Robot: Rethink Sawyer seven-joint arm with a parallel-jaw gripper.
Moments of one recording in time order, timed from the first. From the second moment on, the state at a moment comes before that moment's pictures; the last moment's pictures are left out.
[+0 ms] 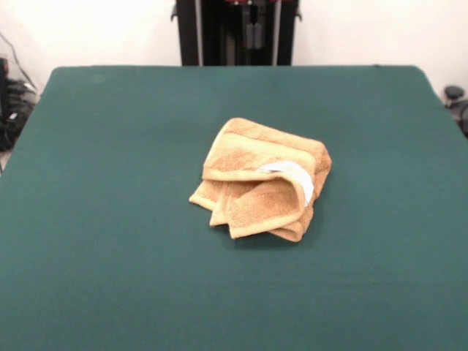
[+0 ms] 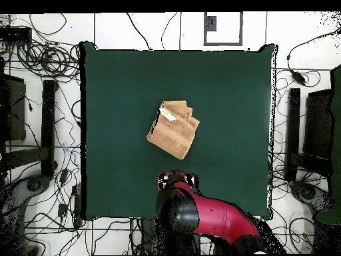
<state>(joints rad) -0.41 -0.94 0.14 2.25 -0.13 0.11 1.57</state>
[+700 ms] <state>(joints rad) -0.22 -0.93 0.06 2.22 -0.12 0.11 1.57</state>
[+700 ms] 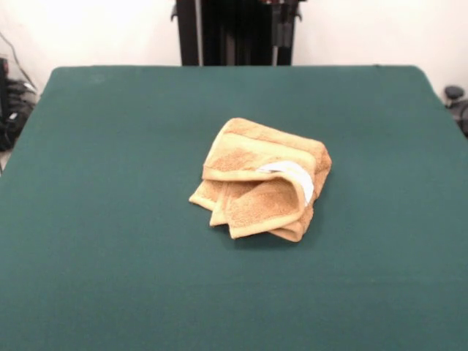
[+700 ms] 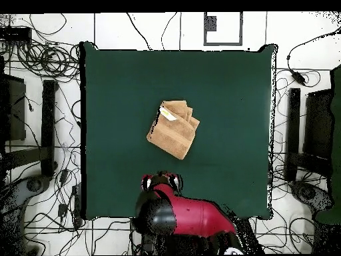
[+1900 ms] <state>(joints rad) -0.14 -0.93 -0.01 2.00 -0.10 0.33 1.57</state>
